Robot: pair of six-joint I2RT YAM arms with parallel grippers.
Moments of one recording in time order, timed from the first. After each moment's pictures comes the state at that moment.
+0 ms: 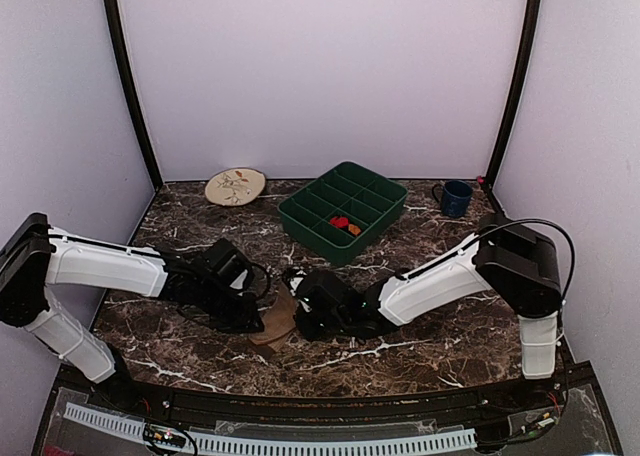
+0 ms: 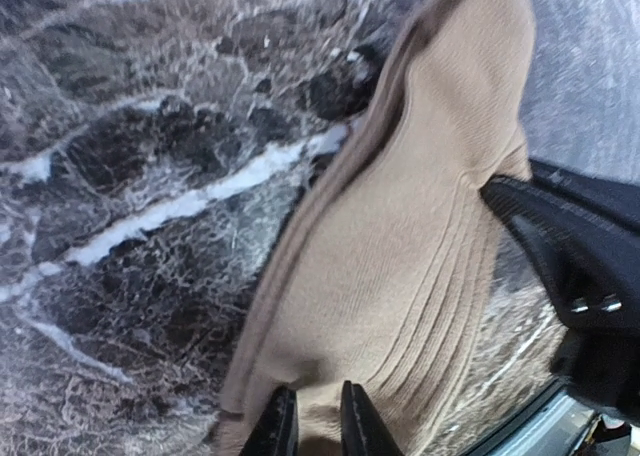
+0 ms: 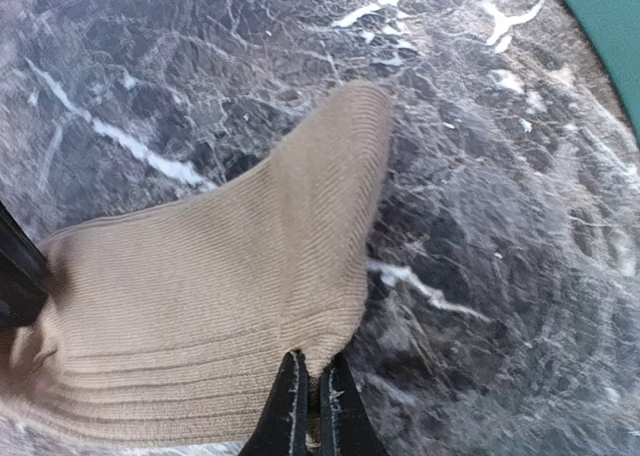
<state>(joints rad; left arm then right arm) -0.83 1.49 0.73 -0.39 0.19 -0.85 1.19 2.05 1.15 0.12 0.25 0.33</state>
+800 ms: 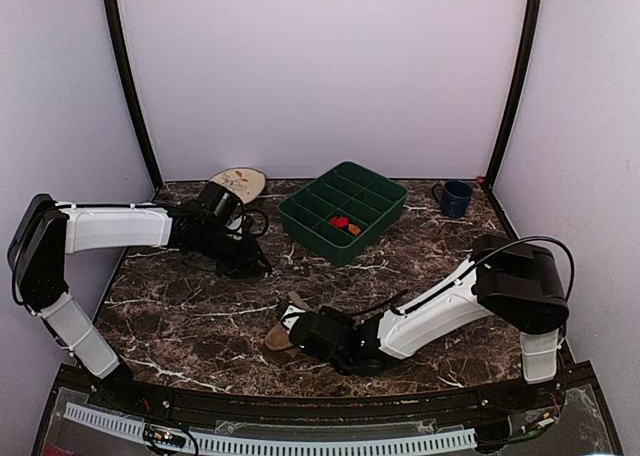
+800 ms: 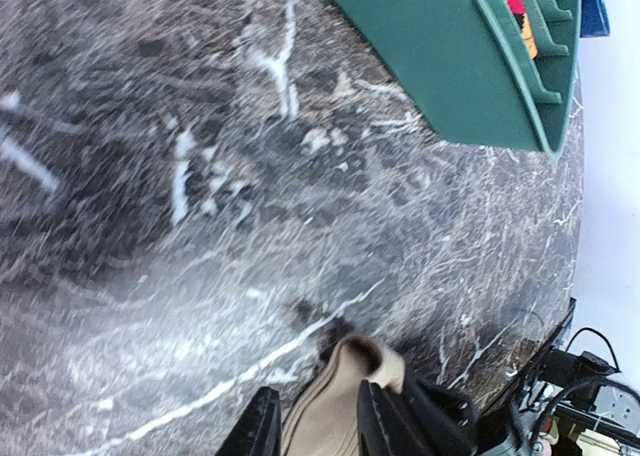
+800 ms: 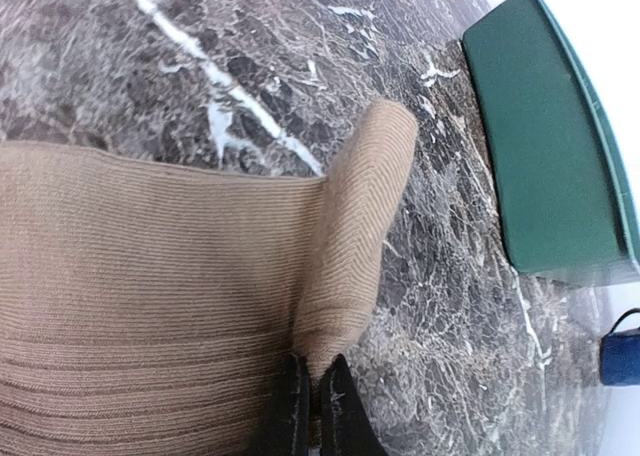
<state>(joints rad) -0.59 1.58 1.00 -0.42 0.32 -0.74 1.36 2.05 1.07 0.13 0.73 -0.09</state>
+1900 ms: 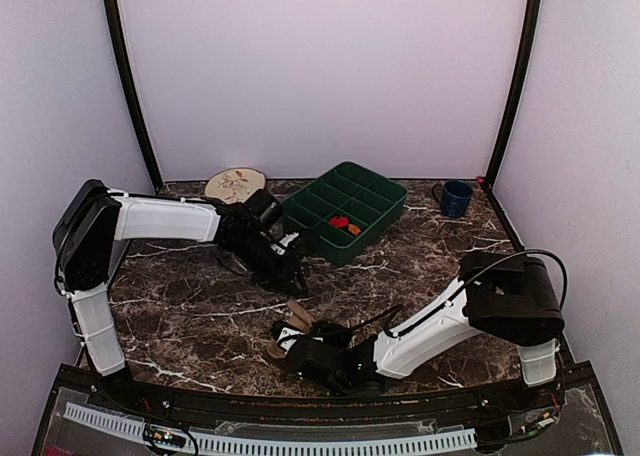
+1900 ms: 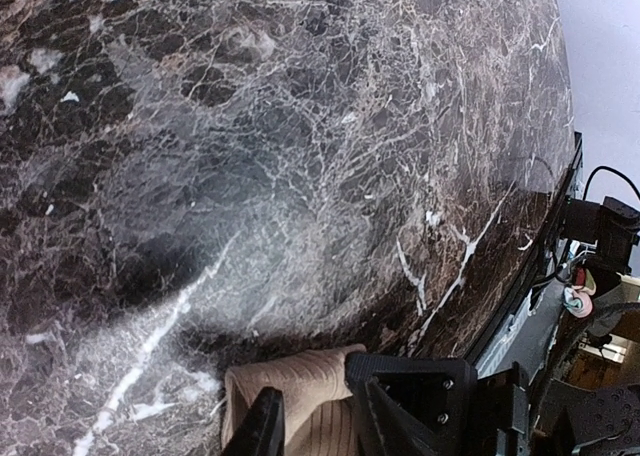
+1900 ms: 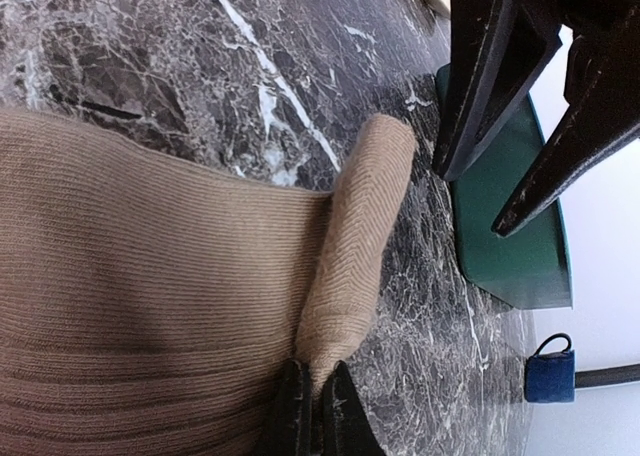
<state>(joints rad) -0.71 1.88 1.27 -0.55 0.56 -0.45 1.46 2.10 1.05 0.19 0.92 -0.24</state>
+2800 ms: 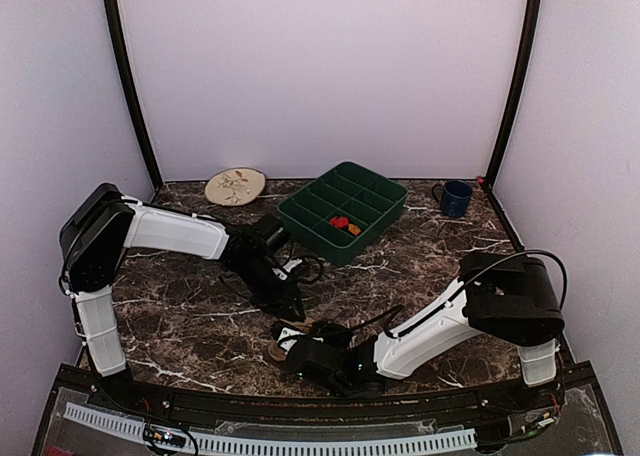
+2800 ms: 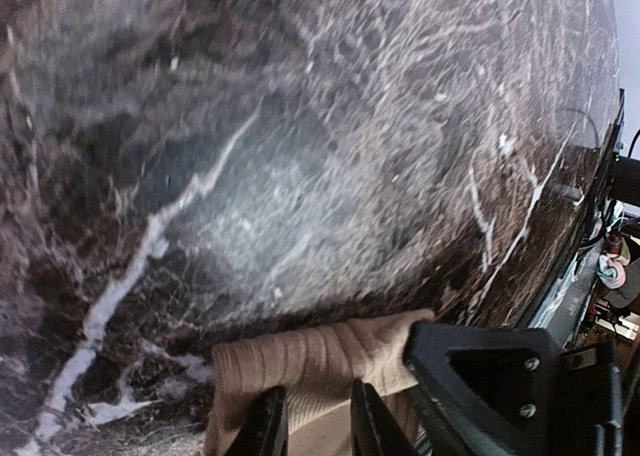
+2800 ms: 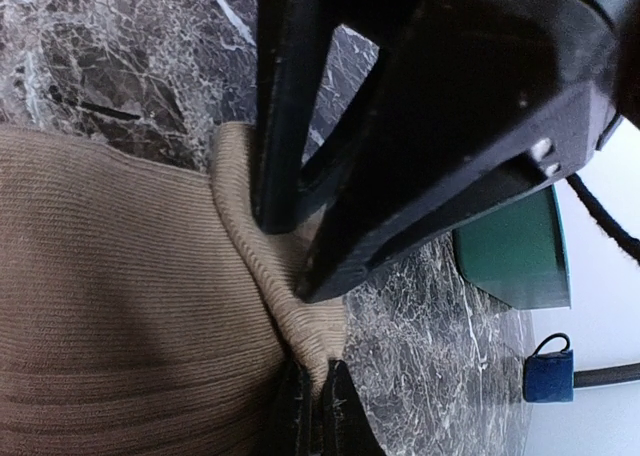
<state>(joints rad) -0.77 1.91 1.19 -0.55 0.54 -0.43 1.46 2.10 1.05 0.20 0.92 -0.24</state>
